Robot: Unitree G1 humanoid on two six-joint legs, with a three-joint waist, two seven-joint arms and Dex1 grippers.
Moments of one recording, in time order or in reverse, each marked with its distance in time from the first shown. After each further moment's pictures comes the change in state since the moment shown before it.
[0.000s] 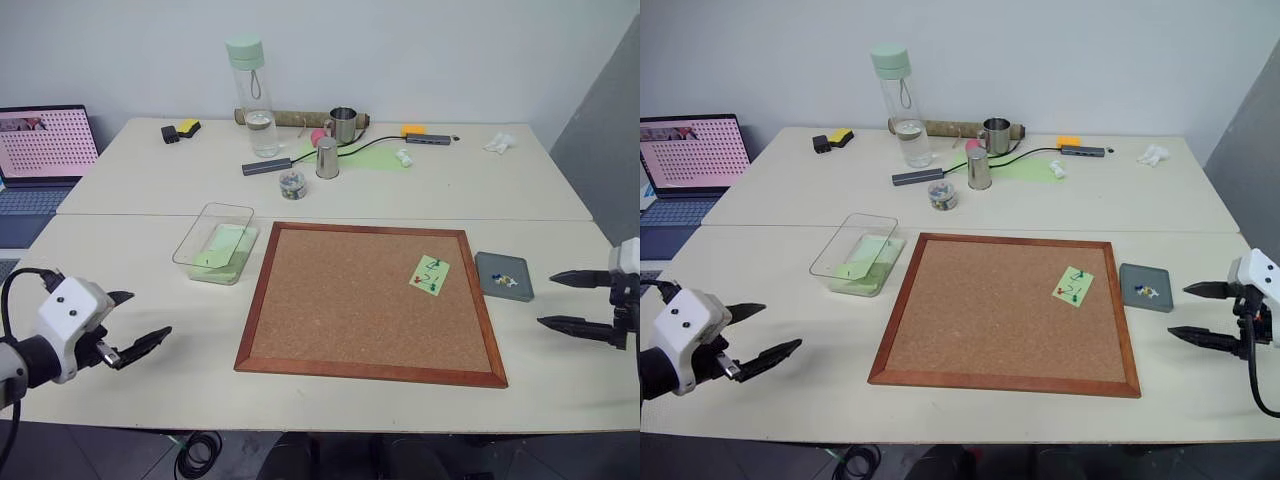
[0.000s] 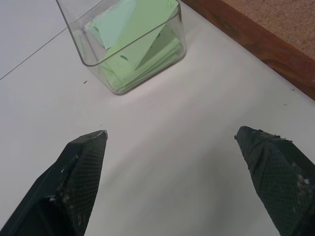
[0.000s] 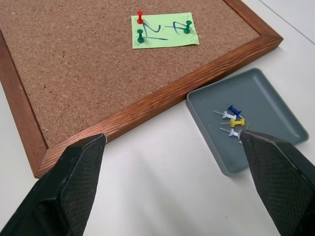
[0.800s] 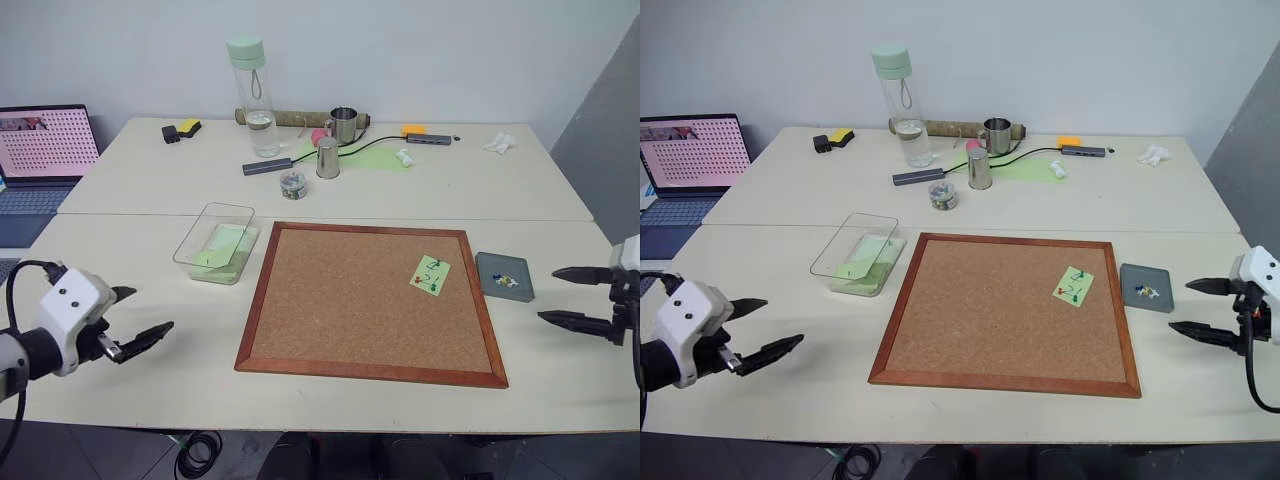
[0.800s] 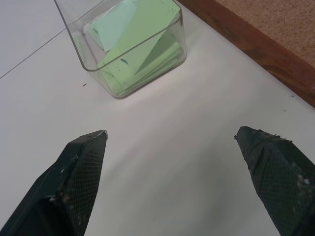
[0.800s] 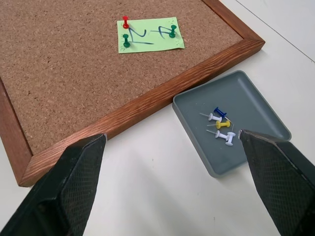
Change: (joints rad) left arm -0.056 0.013 -0.013 0.000 0.005 0.044 -0.034; right arm -0.014 0.019 0.000 0.015 -0.002 -0.006 -0.031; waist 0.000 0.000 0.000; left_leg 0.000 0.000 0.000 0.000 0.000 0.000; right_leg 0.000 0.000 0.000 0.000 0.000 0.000
